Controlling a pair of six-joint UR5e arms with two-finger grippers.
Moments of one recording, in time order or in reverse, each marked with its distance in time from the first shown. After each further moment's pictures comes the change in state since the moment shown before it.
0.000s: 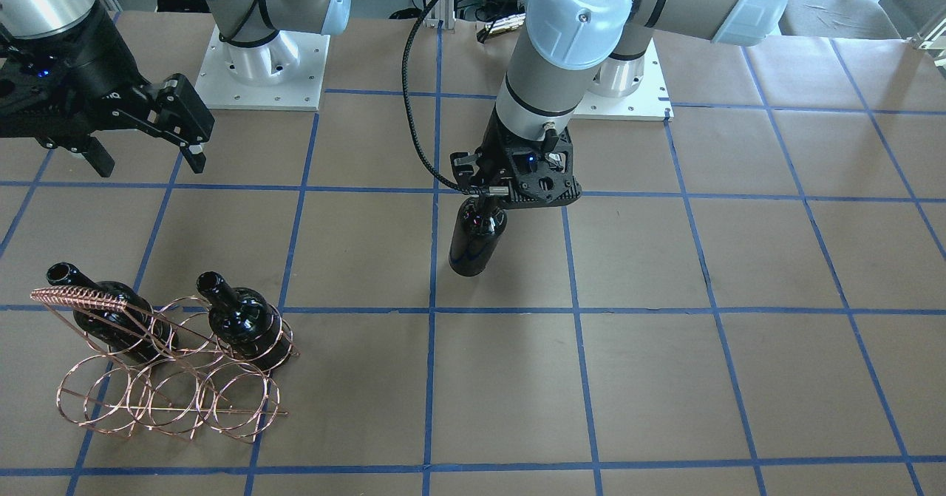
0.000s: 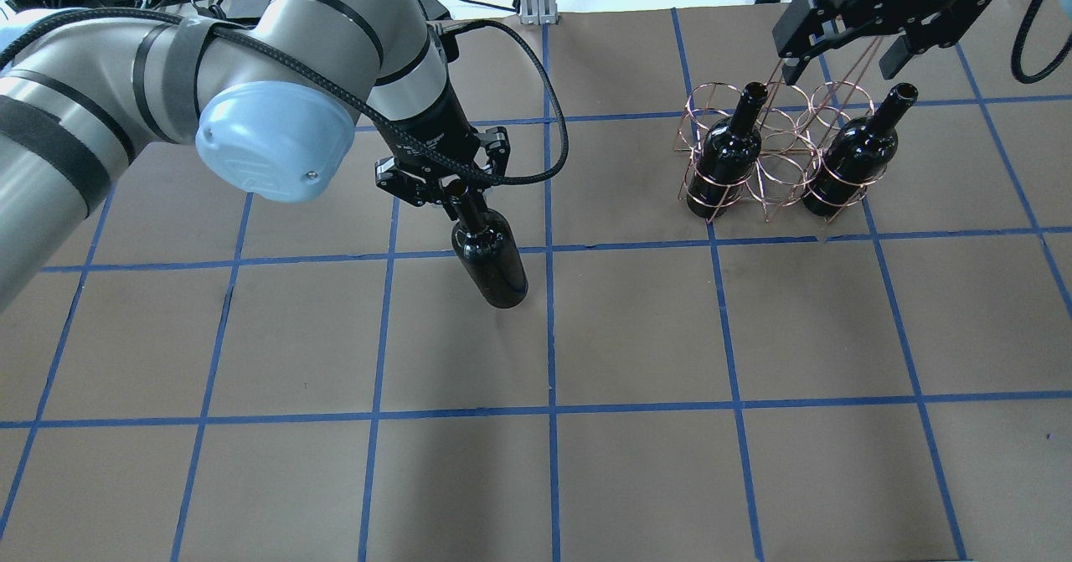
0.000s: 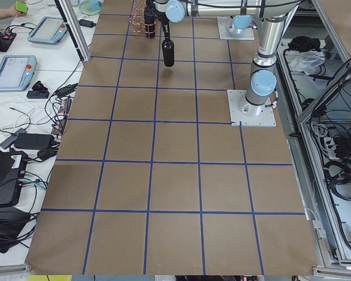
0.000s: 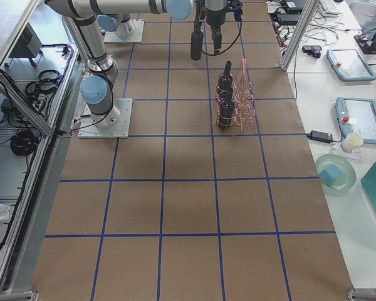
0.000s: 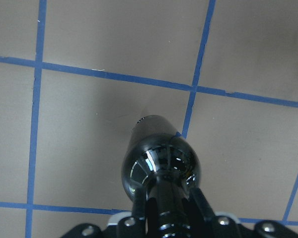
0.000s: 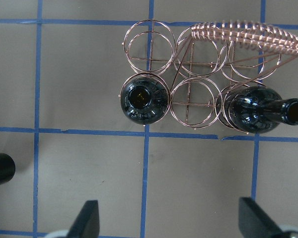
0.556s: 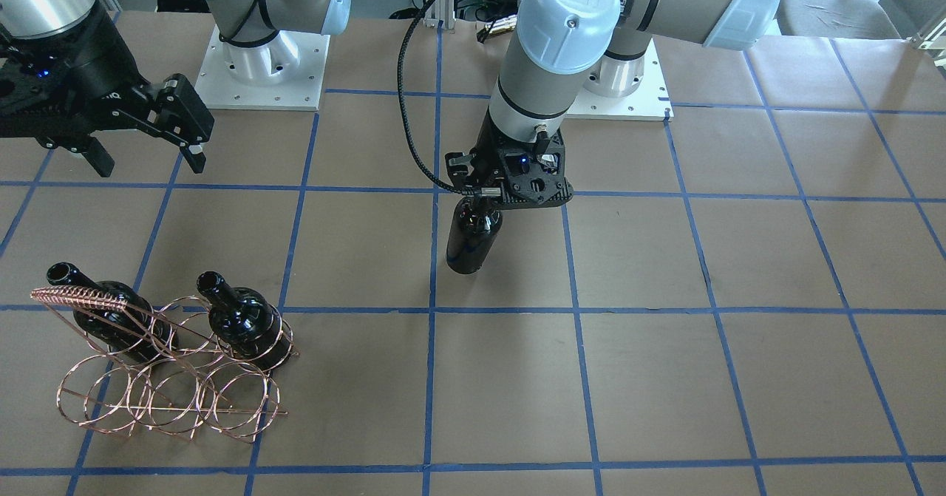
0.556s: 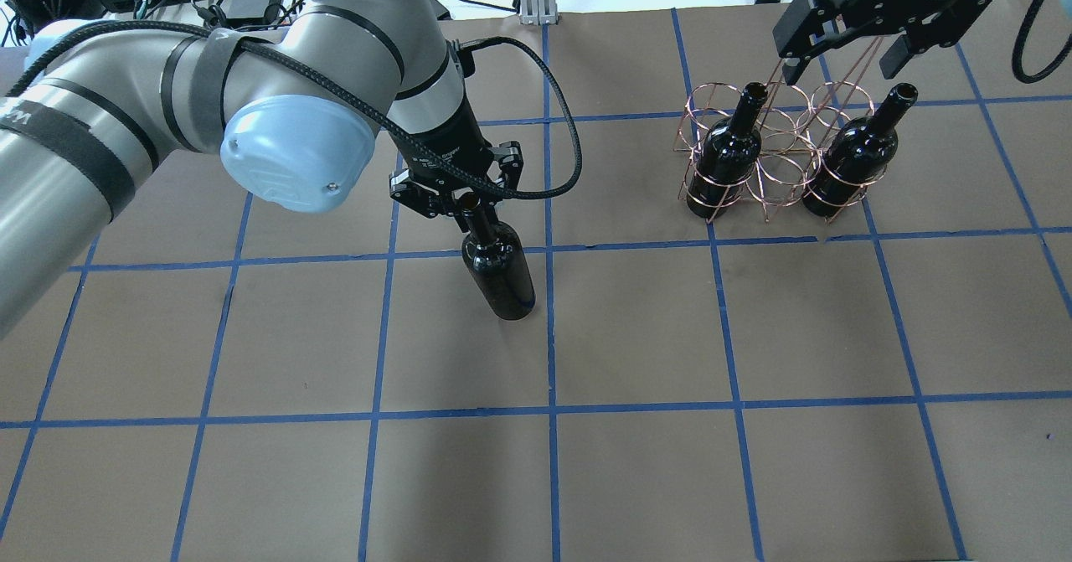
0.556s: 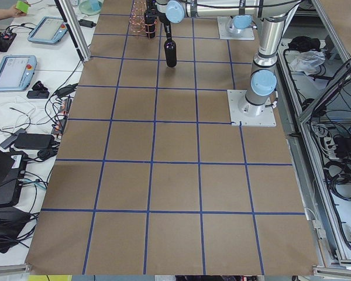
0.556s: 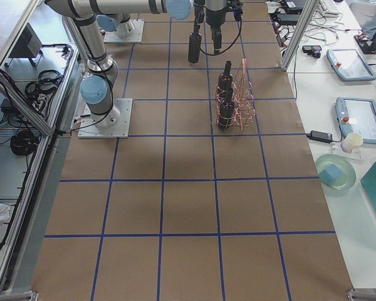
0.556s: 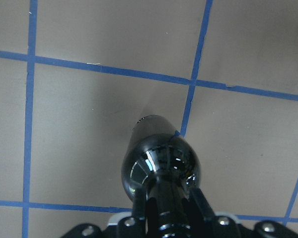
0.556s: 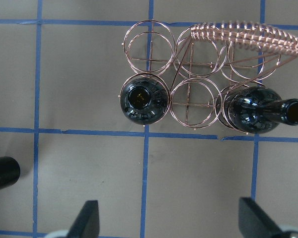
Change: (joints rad) left arm -0.009 -0.014 -0.004 0.000 -0.003 -0.001; right arm 0.000 0.000 0.000 -0.001 0.000 0.001
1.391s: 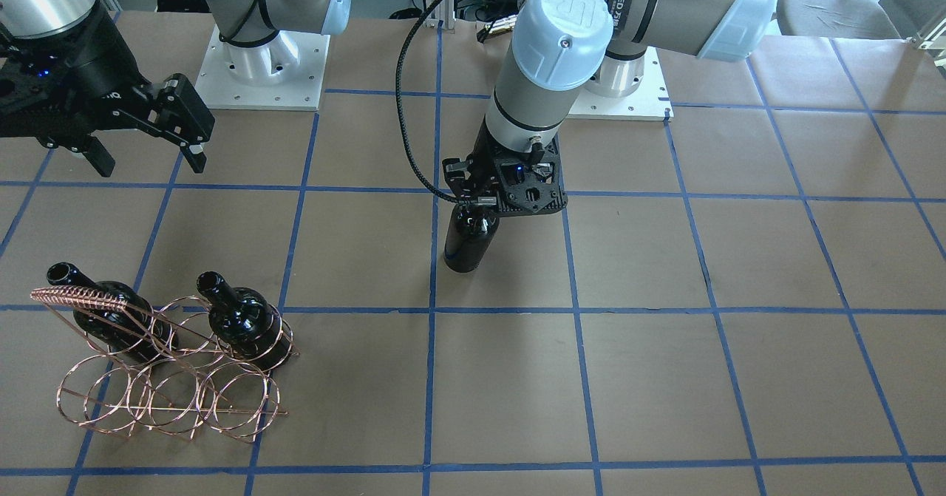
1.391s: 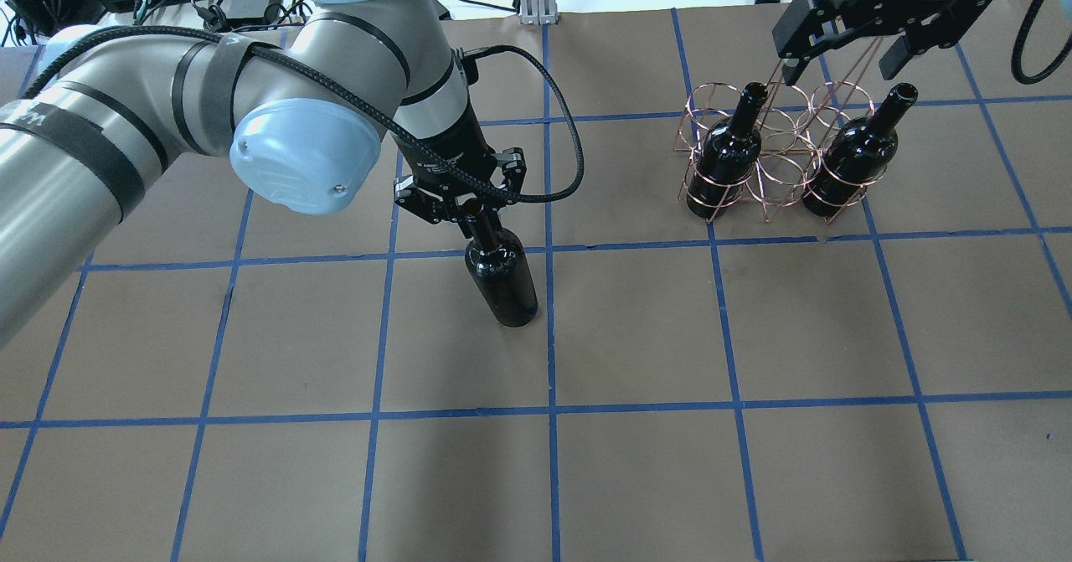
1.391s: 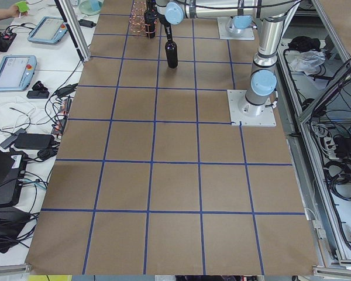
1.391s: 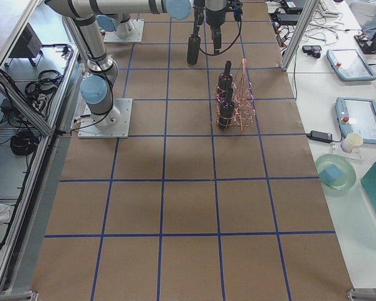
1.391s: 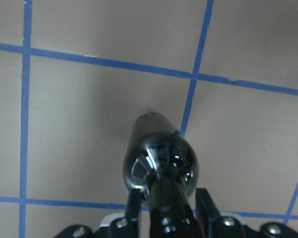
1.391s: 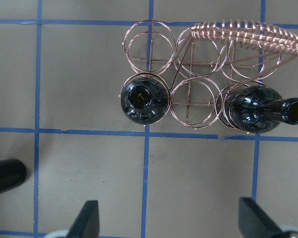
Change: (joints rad) left arm -0.001 -0.008 -0.006 -0.008 -0.009 -0.006; right arm 0.000 0.000 0.001 0.000 0.002 0.003
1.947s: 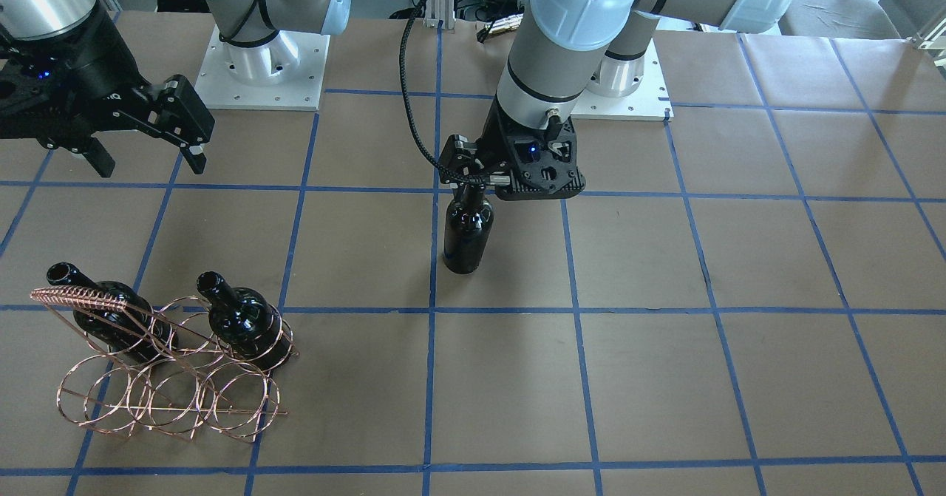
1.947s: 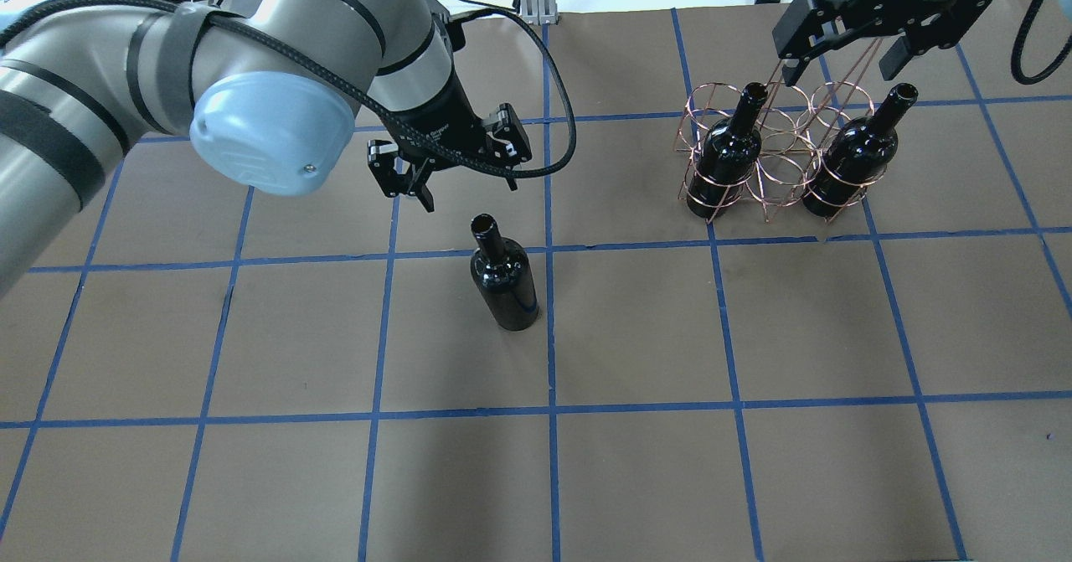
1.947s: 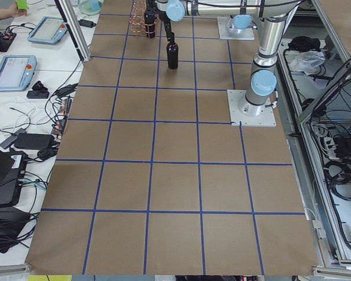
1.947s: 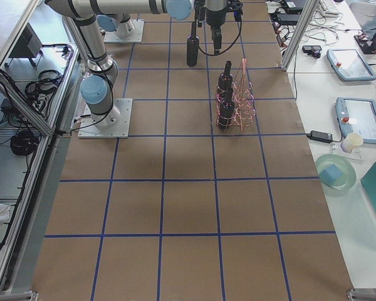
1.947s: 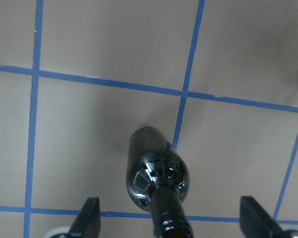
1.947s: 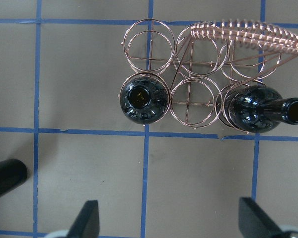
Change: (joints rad) left arm 0.028 0.032 0.071 -0.007 0.005 0.027; right arm 0.000 0.001 0.000 0.001 -0.002 0.000
